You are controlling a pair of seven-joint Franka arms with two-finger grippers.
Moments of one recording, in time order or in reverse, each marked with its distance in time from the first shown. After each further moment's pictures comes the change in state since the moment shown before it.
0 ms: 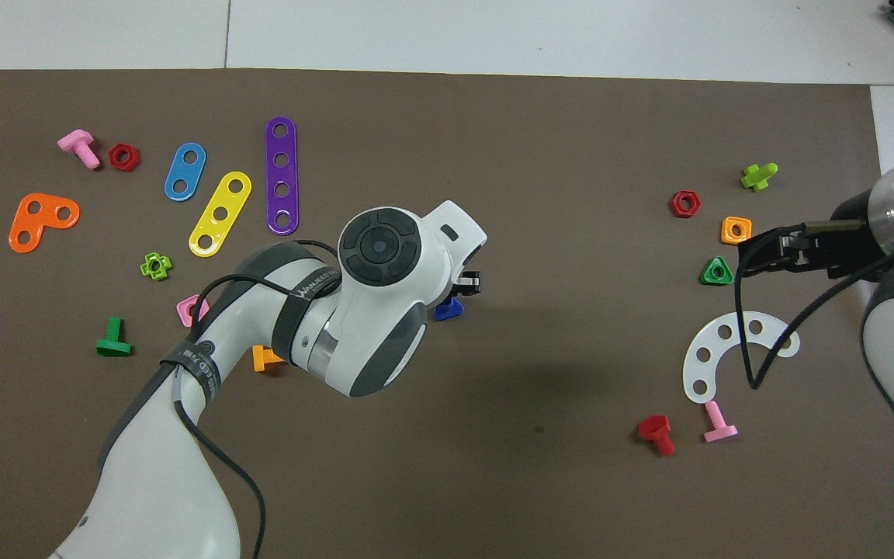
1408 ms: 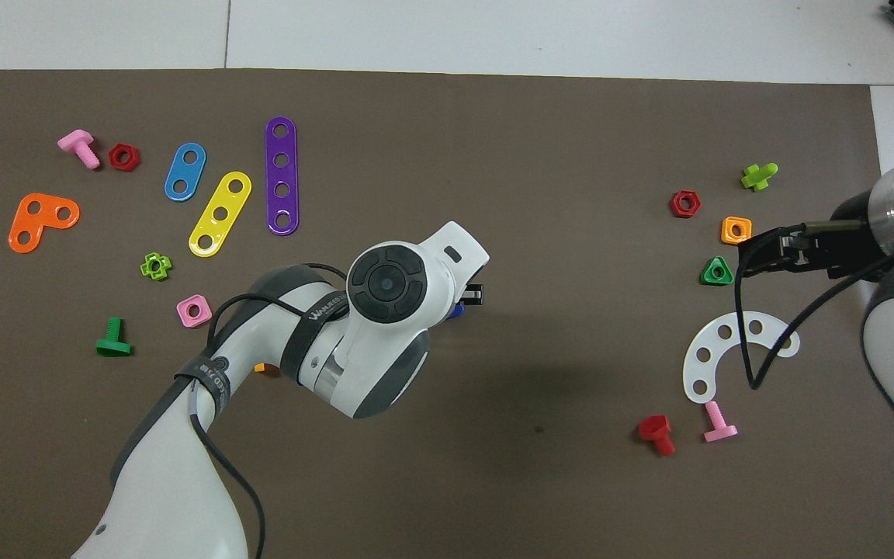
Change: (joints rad) left arm -0.006 -0.038 -0.008 -0.096 0.046 0.081 -0.006; right arm 0.000 0.000 0.000 0.000 0.000 0.000 0.000
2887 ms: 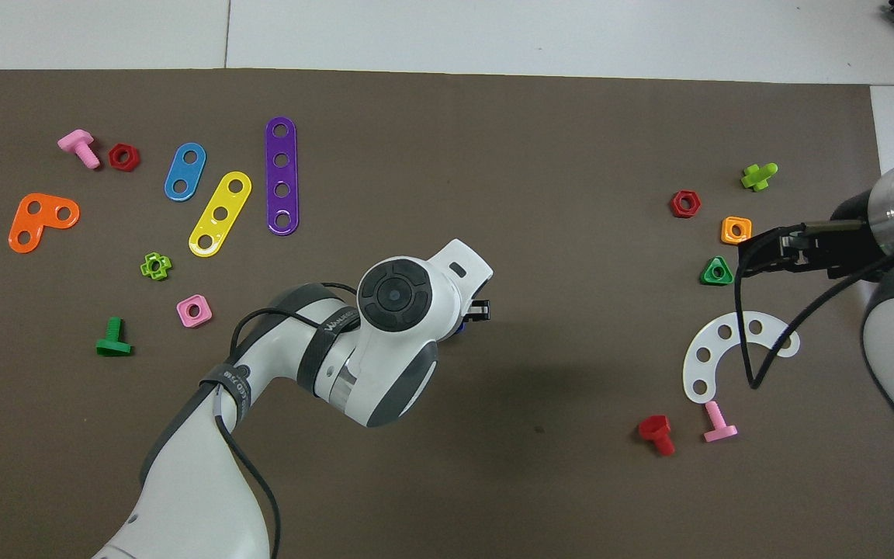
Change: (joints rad) left arm -0.024 0.032 -0.002 -0.033 -0.080 0.030 -0.007; right arm 0.000 0.000 0.000 0.000 0.000 0.000 0.000
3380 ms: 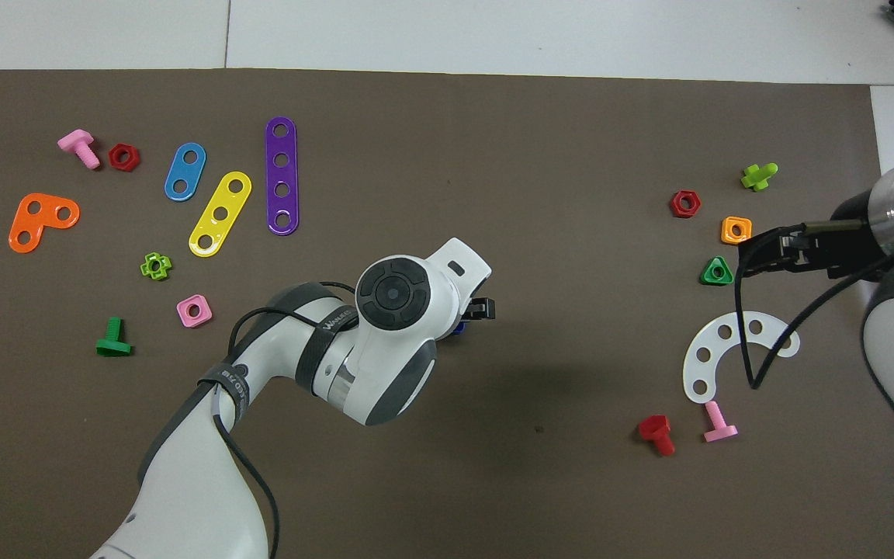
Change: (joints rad) left arm 0.002 -0.001 0.009 0.012 0.000 -0.025 0.000; right arm 0.000 0.000 0.000 0.000 0.000 0.000 0.000
